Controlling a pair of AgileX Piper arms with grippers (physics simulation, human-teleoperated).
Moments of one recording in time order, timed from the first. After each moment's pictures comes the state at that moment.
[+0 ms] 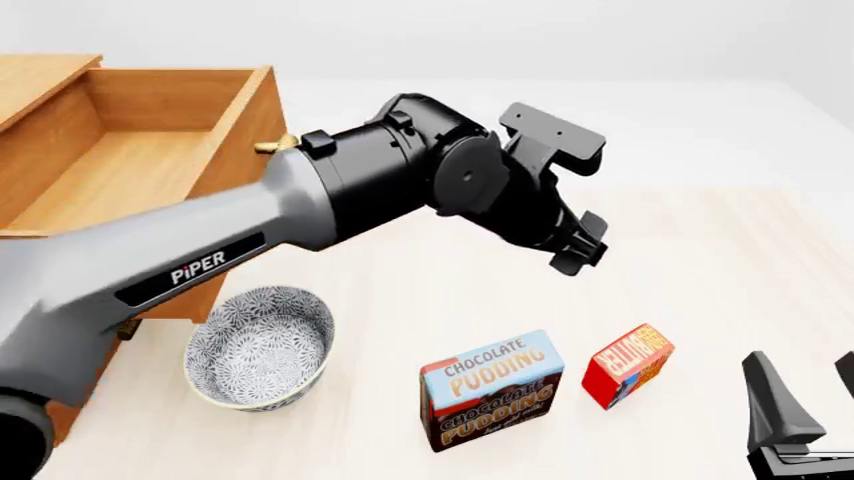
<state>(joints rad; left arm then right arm) -0.92 1.91 -1.79 0.73 -0.06 0.00 0.00 0.00 0.00 0.00</state>
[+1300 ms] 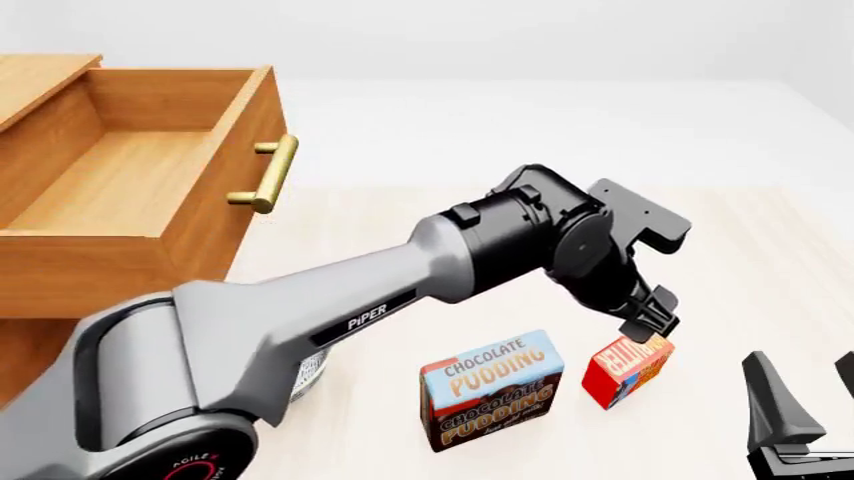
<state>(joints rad) -1.03 2.20 -2.06 0.84 -0.09 0.00 0.00 0.00 0.00 0.00</state>
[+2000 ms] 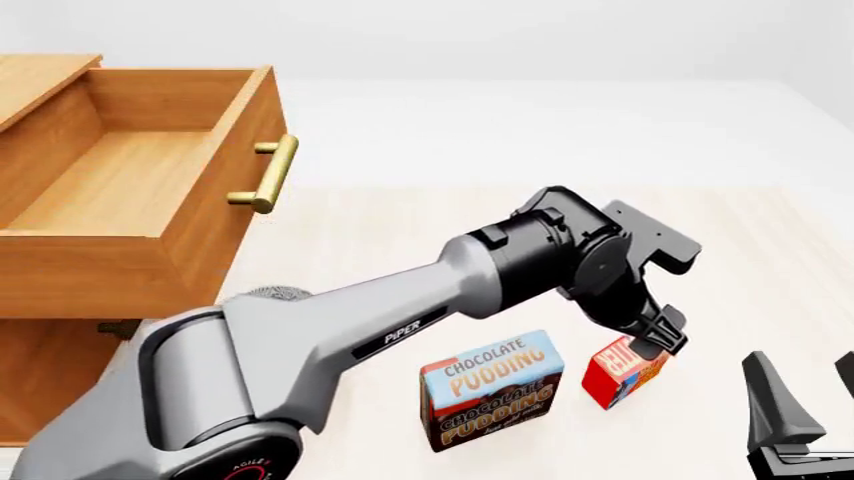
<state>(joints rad) -1.05 2.29 -2.15 0.87 -0.10 0.00 0.00 0.00 0.00 0.00</state>
